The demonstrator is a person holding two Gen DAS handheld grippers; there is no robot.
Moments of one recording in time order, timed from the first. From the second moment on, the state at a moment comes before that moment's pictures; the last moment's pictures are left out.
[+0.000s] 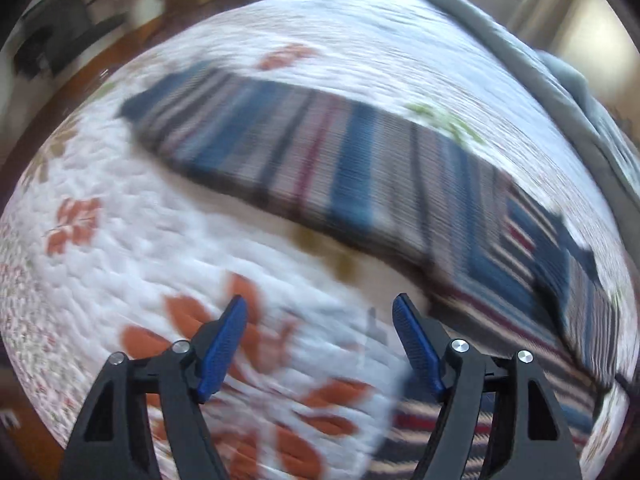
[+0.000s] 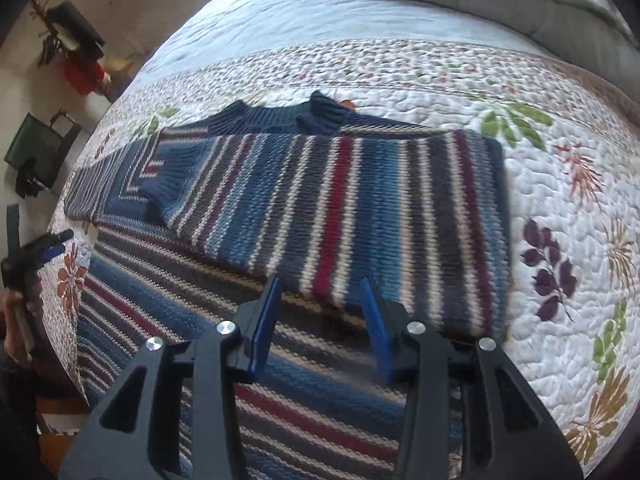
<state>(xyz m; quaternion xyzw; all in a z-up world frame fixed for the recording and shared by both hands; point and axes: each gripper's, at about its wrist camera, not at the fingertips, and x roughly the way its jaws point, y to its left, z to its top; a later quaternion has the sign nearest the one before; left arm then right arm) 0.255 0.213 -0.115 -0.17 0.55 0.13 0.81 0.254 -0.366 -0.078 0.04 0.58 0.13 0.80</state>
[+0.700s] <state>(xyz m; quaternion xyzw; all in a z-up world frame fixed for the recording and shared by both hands) 0.325 0.362 -0.155 -0.36 0.50 0.18 0.77 0.297 -0.318 -0.132 0.00 0.62 0.11 0.78</state>
